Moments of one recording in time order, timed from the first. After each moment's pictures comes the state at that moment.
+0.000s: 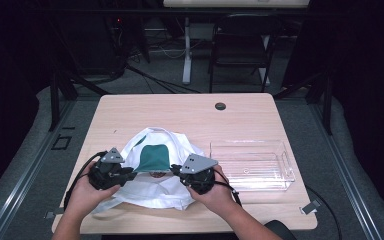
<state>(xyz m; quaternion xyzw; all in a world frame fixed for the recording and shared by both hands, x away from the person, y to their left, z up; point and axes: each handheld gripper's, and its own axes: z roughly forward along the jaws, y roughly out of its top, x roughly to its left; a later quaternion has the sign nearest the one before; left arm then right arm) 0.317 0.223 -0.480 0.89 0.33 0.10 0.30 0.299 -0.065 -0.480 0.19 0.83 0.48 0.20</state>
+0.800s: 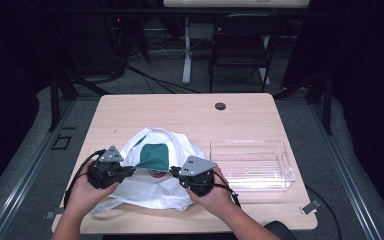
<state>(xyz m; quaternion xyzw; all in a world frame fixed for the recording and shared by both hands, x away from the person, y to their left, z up) 0.315 0.222 -0.469 0.88 0.33 0.12 0.31 0.295 -0.064 -0.482 0.19 0.84 0.47 0.20</state>
